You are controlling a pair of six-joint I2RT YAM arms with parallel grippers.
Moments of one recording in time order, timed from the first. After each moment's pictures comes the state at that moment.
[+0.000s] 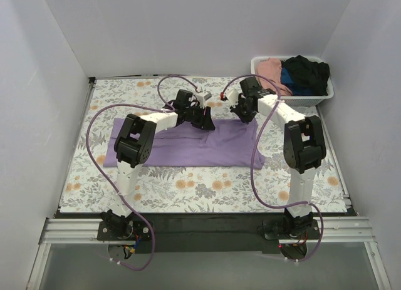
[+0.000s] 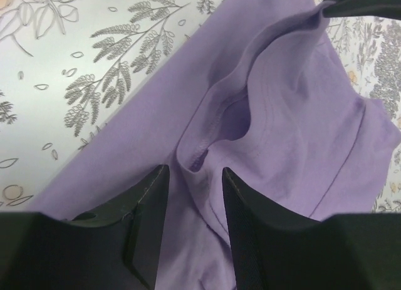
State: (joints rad) left arm -0.45 2.27 1.58 -0.04 0.65 -0.14; right arm 0.35 2.02 1.61 -0.66 -0.13 -0.63
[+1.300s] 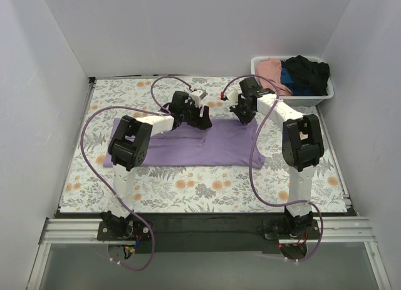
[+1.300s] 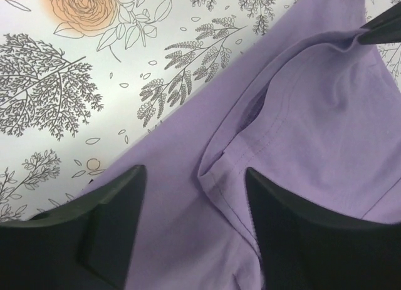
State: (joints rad) left arm -0.45 2.19 1.46 0.10 0.46 -0.11; right arm 0.35 2.06 1.64 -0.67 -0.15 -0.60
